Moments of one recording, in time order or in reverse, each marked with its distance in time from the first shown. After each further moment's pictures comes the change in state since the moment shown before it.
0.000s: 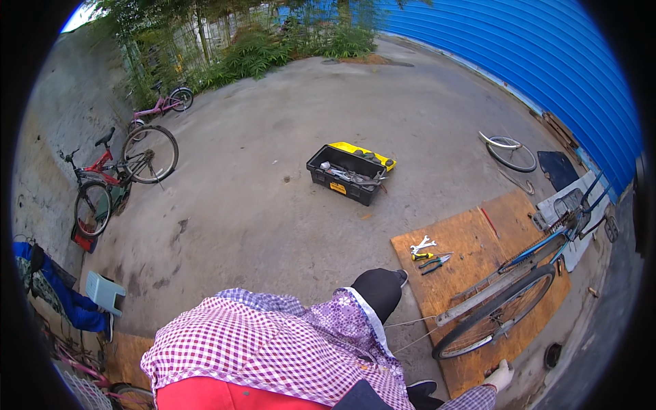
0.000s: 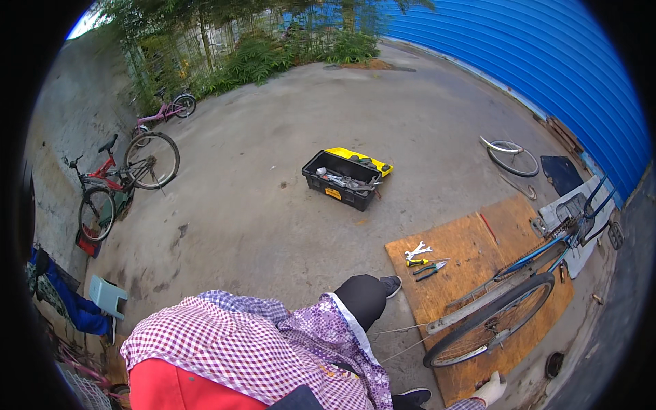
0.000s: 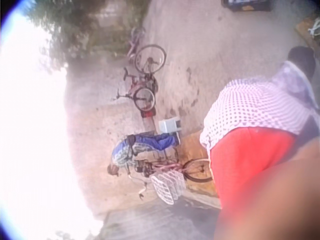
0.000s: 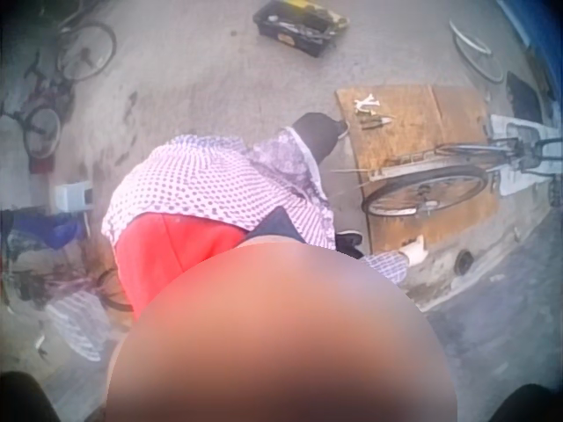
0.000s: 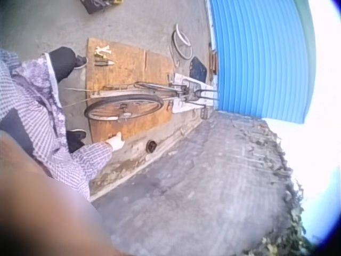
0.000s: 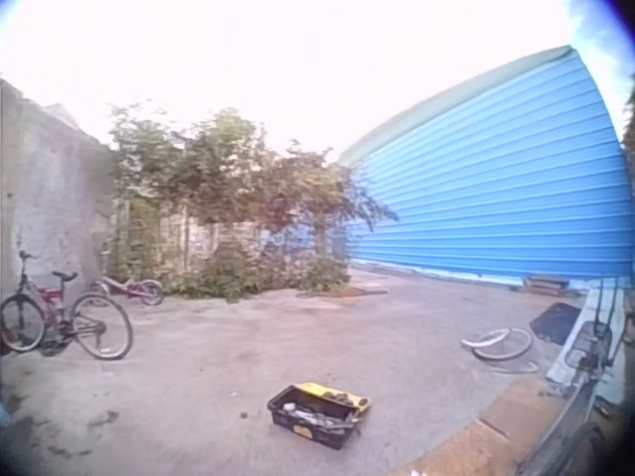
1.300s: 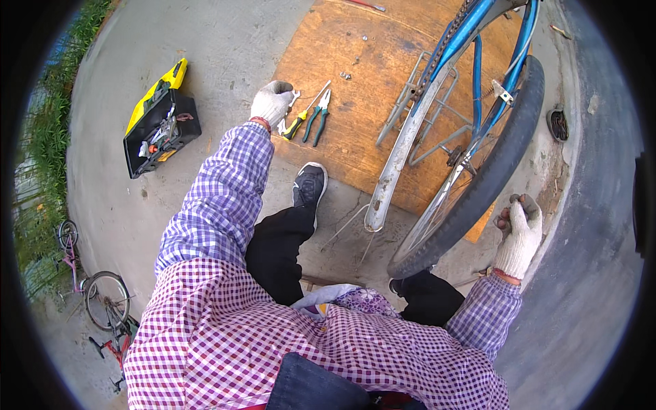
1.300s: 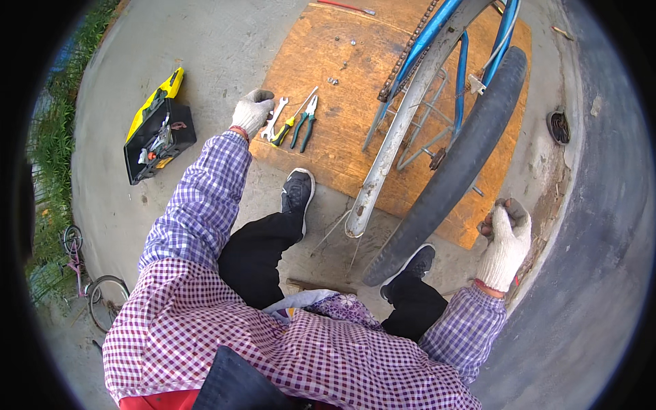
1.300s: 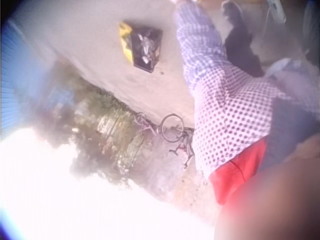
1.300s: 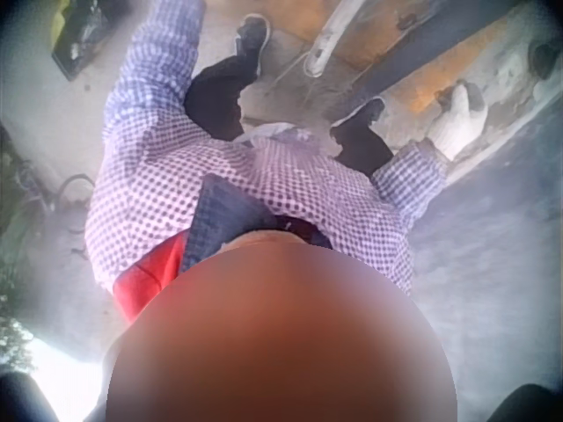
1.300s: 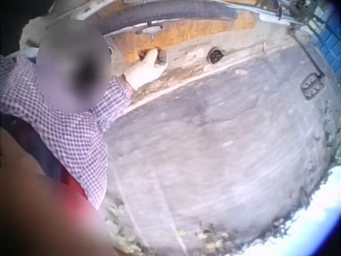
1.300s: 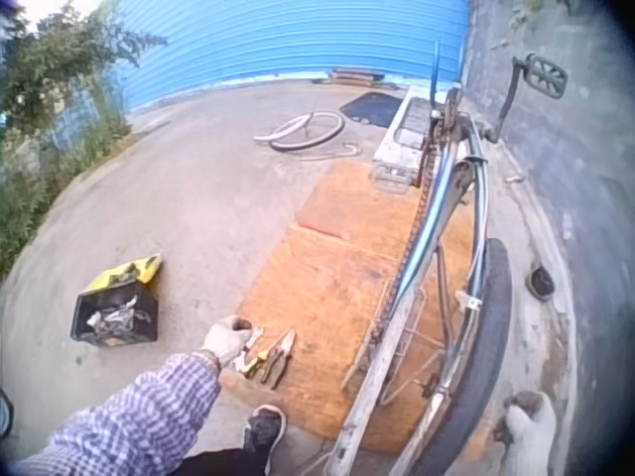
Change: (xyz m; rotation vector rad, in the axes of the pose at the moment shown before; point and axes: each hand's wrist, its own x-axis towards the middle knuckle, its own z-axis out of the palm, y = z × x) left_hand 0.408 0.537 0.112 -0.146 0.408 0.476; right_hand 0.214 0.156 0.033 0.087 -0.070 -0.119
